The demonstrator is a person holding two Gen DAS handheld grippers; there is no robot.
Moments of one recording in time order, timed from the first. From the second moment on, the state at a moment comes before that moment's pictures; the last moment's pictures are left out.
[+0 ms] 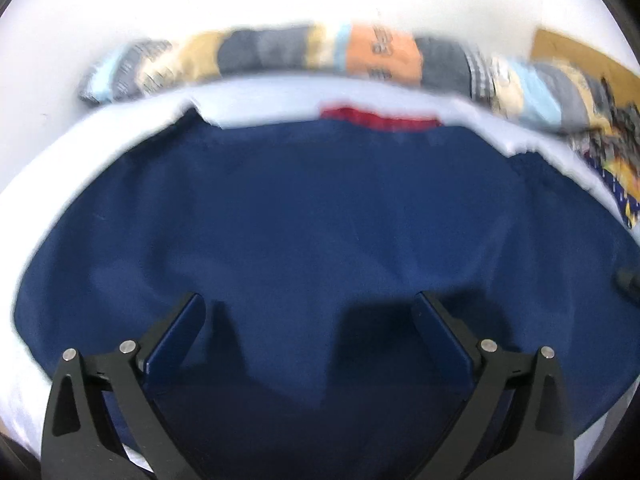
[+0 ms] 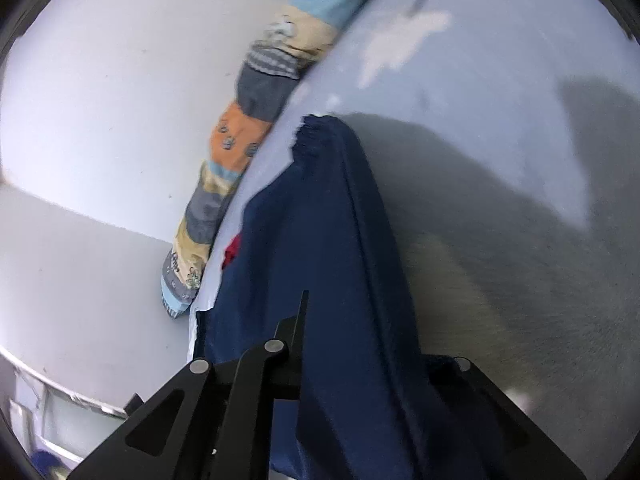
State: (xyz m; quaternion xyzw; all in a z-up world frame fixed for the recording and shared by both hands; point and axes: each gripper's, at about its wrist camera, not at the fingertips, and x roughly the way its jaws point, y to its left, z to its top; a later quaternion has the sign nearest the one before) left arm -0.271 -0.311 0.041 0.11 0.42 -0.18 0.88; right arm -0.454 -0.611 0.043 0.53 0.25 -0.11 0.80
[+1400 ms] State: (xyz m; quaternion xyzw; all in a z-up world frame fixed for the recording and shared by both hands) left arm -0.146 0.000 0.129 -0.04 0.38 -0.07 0.92; right arm -0.186 -0.268 0.115 0.21 0.42 -0.09 0.88
